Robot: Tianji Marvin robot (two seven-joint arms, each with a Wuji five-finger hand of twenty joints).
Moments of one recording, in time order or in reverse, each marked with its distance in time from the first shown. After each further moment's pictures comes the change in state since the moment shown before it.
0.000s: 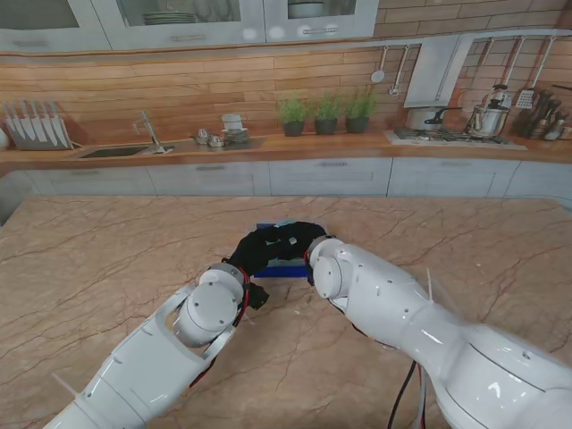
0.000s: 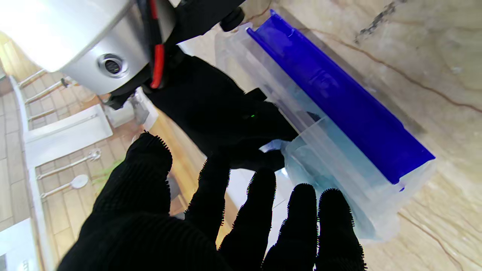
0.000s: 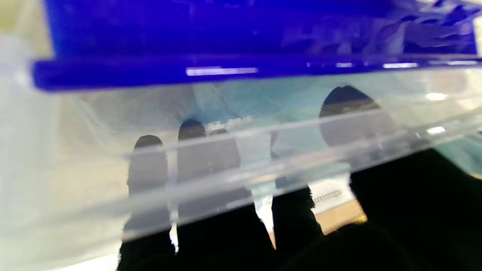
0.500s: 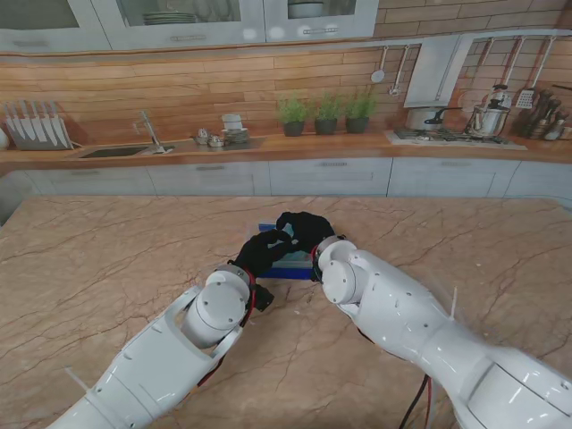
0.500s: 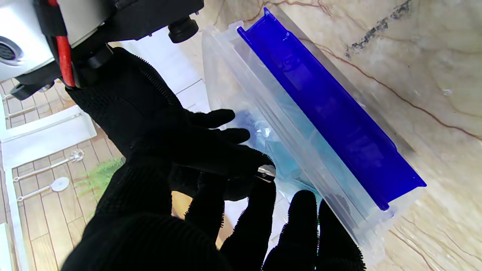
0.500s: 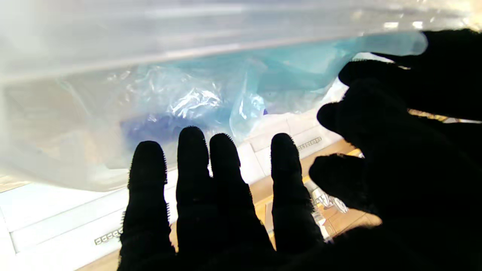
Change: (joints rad) left arm -0.017 -0.028 0.021 0.044 -0.029 0.023 0.034; right arm -0.098 0.075 0.140 -0.162 -0.031 -0.057 -0.102; left_hand 0.012 0.031 -0.022 0.000 -0.033 0.001 -0.024 -0.003 -0.090 0.007 -0.030 -0.054 -0.039 0.000 -0.021 -0.022 -0.001 -0.009 -0.088 -0.034; right_hand -0.051 -0.040 -0.052 -0.002 -0.073 0.007 -0.013 0.006 -0.051 -0.001 0.001 -0.001 -0.046 0.006 -0.025 -0.020 -0.046 0.001 -0.050 -0.010
